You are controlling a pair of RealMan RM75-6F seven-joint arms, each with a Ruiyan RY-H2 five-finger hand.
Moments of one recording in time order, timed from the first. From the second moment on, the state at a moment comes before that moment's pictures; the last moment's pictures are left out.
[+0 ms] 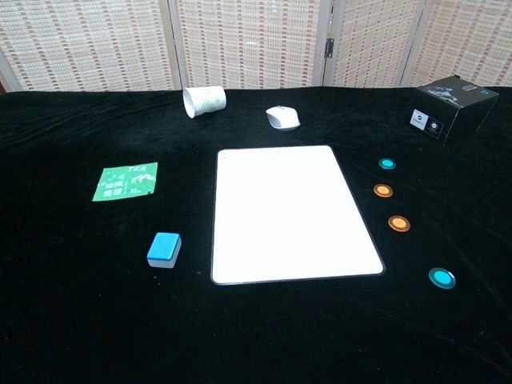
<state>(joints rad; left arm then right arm) -0.07 -1.19 -0.02 -1.67 1.55 1.53 0.18 0.12 -1.14 -0.02 -1.60 -1.67 1.41 0.03</state>
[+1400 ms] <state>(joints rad) -0.08 -1.20 -0.01 -1.65 1.53 1.49 0.17 0.34 -1.45 -0.04 -1.40 -1.58 1.06 -0.10</state>
